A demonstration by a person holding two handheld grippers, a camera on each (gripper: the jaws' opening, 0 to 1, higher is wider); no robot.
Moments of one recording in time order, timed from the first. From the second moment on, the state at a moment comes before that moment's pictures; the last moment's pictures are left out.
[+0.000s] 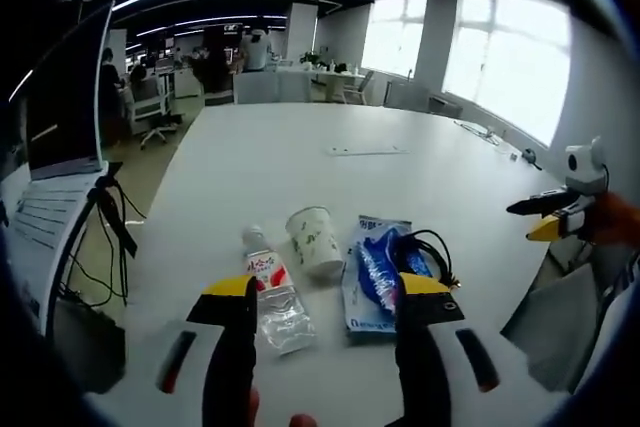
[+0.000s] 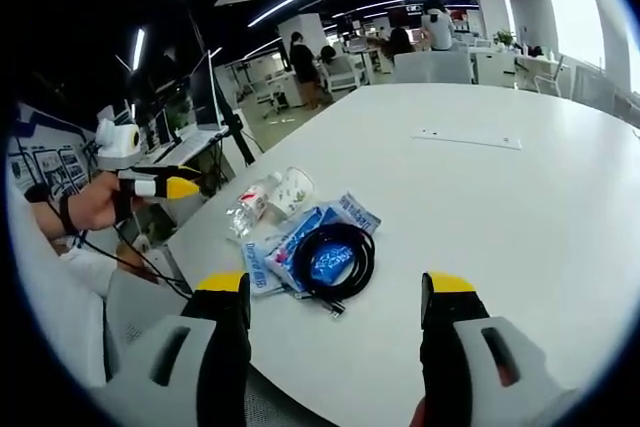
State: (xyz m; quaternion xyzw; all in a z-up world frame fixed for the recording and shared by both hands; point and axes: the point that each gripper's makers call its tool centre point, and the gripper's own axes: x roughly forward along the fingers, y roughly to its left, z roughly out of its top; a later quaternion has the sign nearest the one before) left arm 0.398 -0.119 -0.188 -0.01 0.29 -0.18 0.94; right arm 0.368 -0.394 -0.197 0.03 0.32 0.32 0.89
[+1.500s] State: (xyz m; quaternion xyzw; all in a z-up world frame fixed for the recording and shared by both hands) left arm 0.451 -0.095 -0.229 0.02 0.34 -0.18 0.92; right arm 0.362 -0.407 -0.205 0.04 0.34 0.29 0.89
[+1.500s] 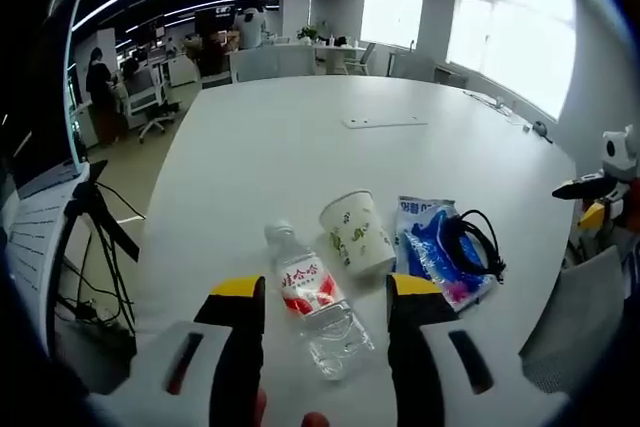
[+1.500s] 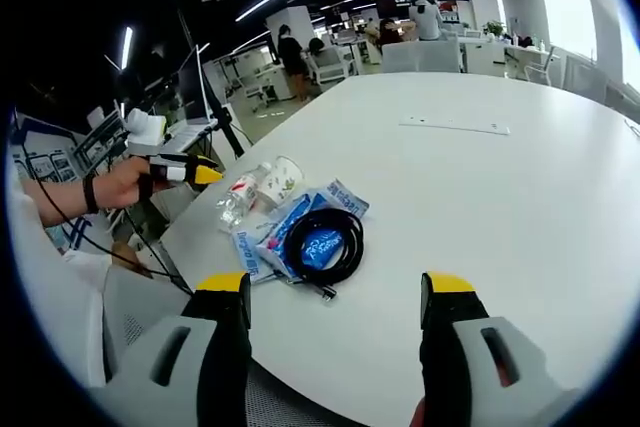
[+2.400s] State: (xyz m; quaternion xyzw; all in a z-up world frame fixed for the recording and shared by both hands) left arm 0.470 -0.087 -0.271 -0.02 0.47 -0.13 0.87; right arm 0.353 -0.403 -0.213 0.05 0.35 0.29 0.89
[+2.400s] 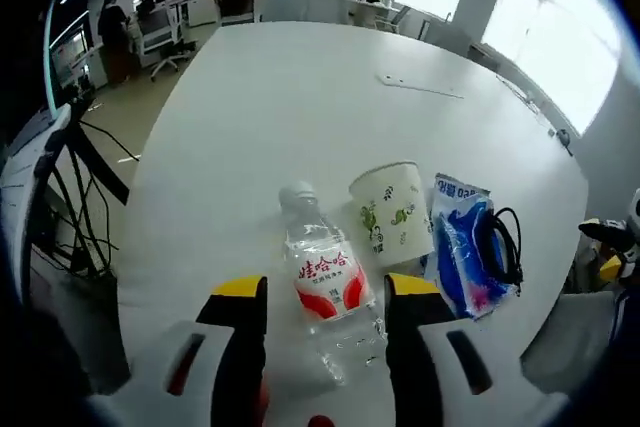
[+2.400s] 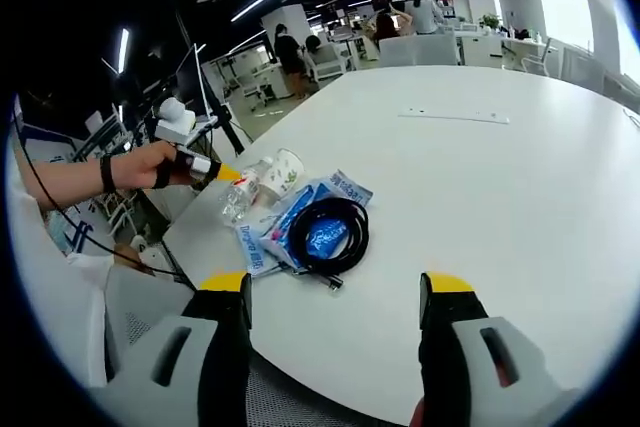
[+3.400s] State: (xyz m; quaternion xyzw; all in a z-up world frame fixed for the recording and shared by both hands) left arm 0.485 -0.098 -0.320 -0.06 0.56 -0.10 0.82; right arm 0.355 -0.402 -0.215 0.04 0.36 0.29 0.89
